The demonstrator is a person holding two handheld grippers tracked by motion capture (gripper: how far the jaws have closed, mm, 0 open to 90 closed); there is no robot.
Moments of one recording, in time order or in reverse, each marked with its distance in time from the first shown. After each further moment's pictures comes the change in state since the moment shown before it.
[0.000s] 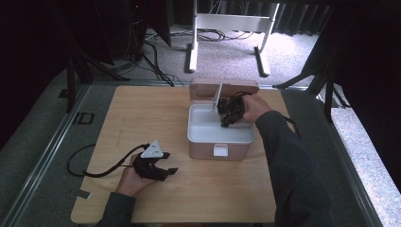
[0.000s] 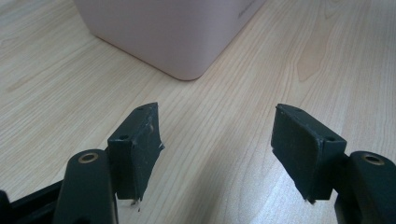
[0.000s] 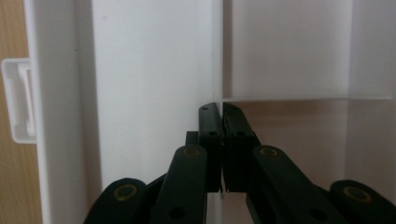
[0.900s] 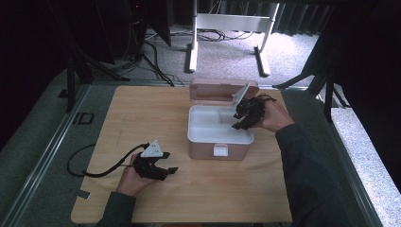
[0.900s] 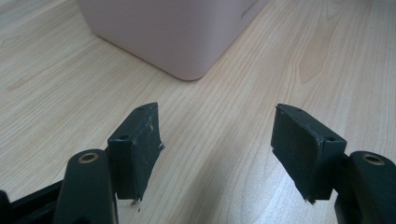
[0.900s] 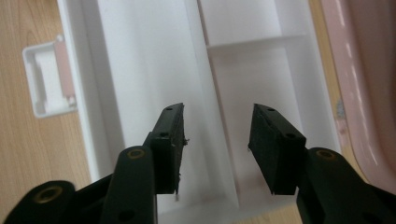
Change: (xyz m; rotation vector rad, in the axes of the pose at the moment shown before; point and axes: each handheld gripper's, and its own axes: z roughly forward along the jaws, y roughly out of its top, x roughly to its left) left arm 0.002 0.000 0.002 0.003 0.001 -0.002; right arm 0.027 -0.055 -0.032 -0.189 -0.164 0.136
